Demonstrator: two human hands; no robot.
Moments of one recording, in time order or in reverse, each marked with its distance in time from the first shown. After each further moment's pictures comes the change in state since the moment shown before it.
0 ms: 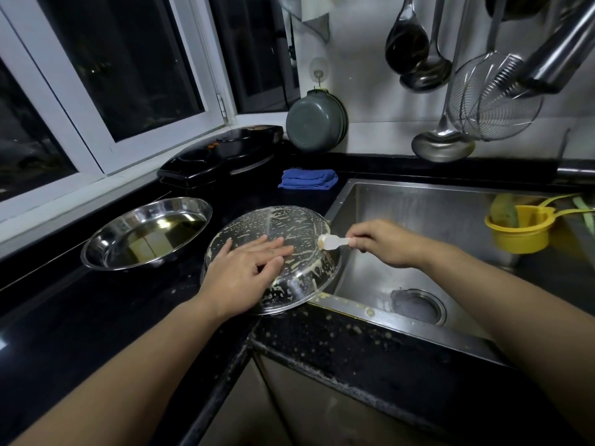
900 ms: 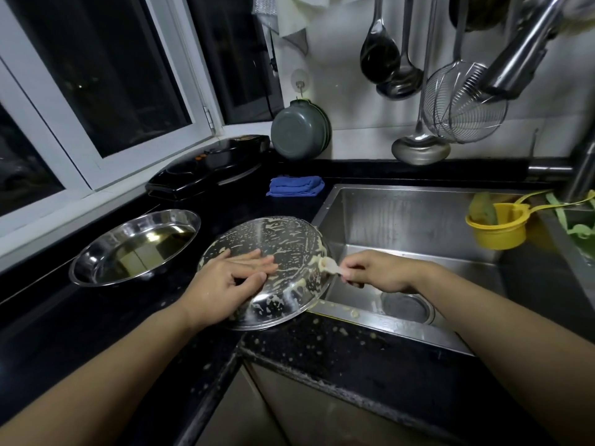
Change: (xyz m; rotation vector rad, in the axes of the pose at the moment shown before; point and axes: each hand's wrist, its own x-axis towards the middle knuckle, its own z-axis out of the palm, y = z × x) left_hand -0.005 -0.006 -0.014 -0.267 -0.020 0.101; right_hand -0.024 0.030 0.030 0.300 -0.244 0.065
